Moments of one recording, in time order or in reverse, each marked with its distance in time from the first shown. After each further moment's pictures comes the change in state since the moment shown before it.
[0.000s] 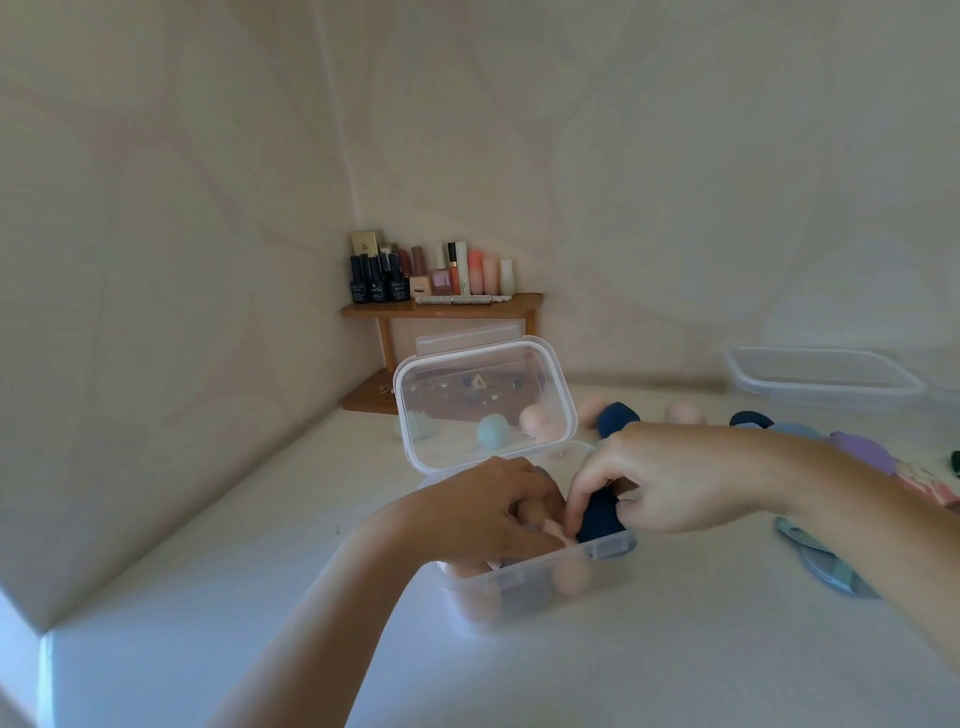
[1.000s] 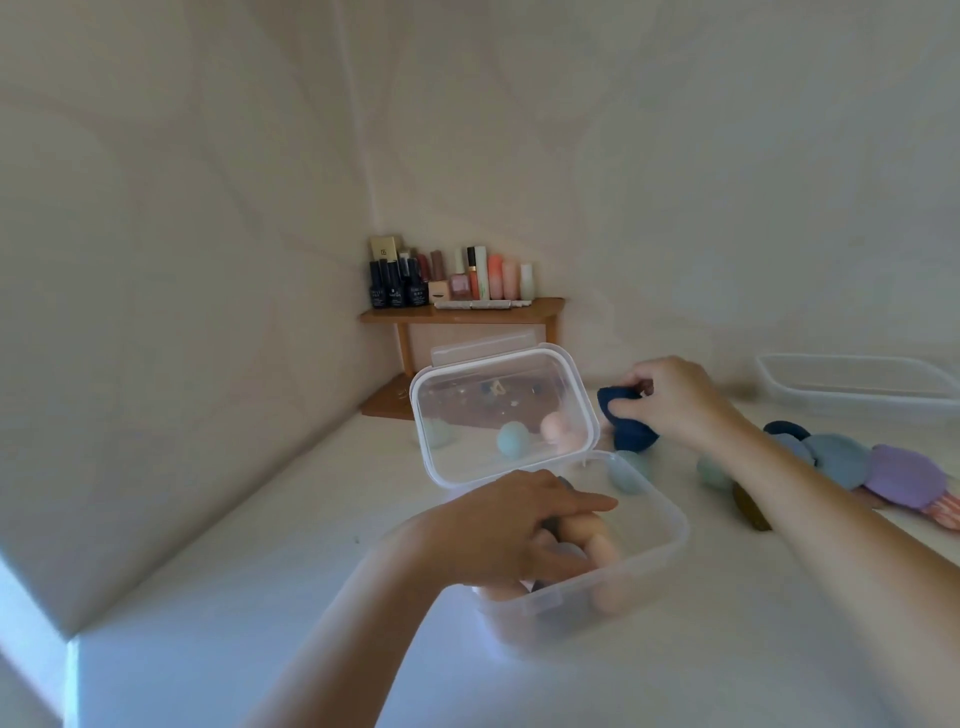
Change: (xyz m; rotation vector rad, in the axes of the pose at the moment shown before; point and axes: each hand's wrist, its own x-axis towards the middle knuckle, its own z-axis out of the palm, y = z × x) left_hand 0.001 -0.005 0.003 0.096 -0.023 -0.014; right_hand 0.101 0.079 0.011 0.464 0.688 0.345
